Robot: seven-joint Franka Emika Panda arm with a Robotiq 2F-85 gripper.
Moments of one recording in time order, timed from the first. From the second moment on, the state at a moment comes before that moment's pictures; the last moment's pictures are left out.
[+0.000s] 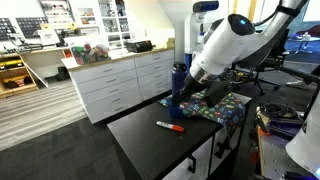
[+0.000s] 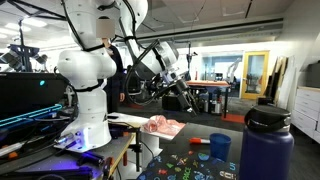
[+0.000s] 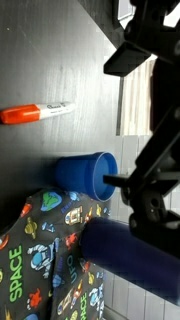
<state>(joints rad) -0.22 -0.17 0.20 -2.73 -1.71 2.99 1.95</state>
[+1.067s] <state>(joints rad) -0.22 -0.16 0.21 -2.73 -1.41 2.98 1.54</state>
